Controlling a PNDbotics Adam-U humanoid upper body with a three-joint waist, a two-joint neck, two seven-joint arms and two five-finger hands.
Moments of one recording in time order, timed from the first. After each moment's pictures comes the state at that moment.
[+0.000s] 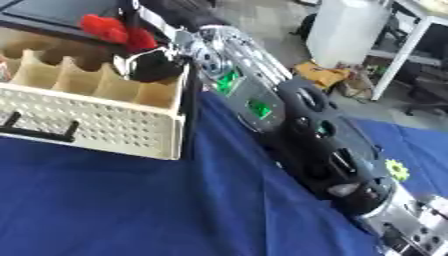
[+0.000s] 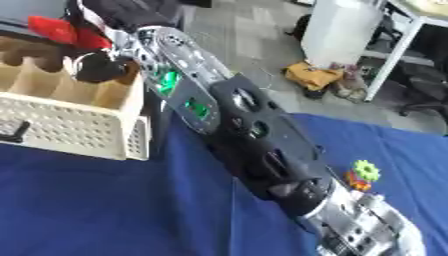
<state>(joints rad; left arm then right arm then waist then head) -0.69 0.75 -0.15 -1.99 0.14 0.20 0.40 -1.42 -0.43 0.45 -1.32 0.75 0.17 0.35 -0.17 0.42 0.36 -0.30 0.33</state>
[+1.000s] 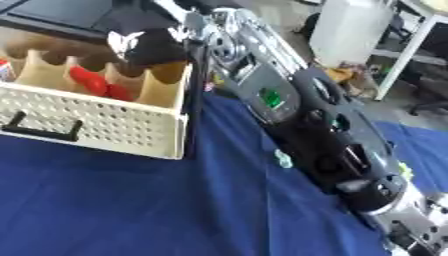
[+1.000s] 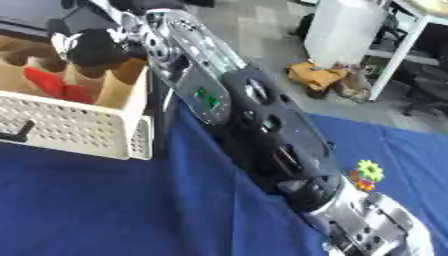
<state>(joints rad) -0.67 0.74 -0.14 -1.99 0.15 0.21 0.40 -1.43 -0.47 0.40 -1.42 0.70 0.22 0.29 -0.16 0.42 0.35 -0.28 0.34</state>
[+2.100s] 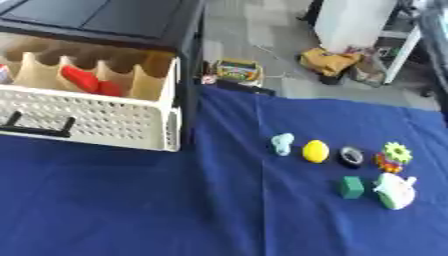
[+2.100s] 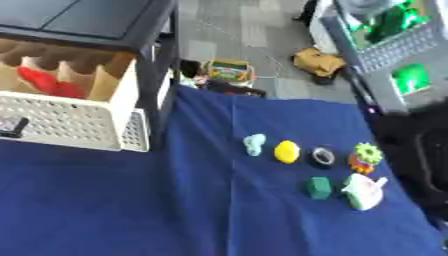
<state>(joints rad) -0.61 0.76 -0.13 -1.99 0.13 0.22 0.41 -1.12 -0.84 0.17 -1.98 0.32 0.41 -0.02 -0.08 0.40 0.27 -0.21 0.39</state>
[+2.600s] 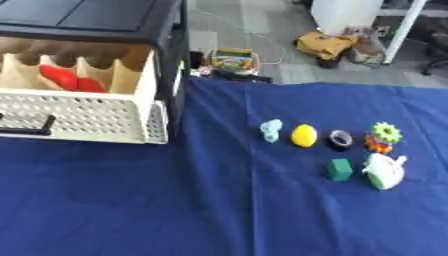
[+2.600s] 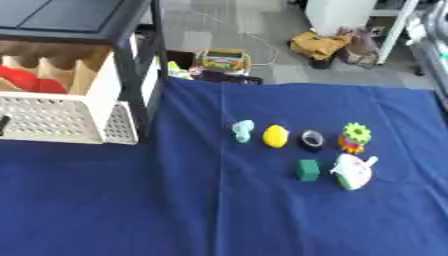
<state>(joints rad) -0.59 0.77 -0.12 -1.99 0.11 0.22 0.42 -0.89 -0.94 0.06 -1.98 0.18 0.29 -0.27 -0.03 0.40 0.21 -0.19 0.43</state>
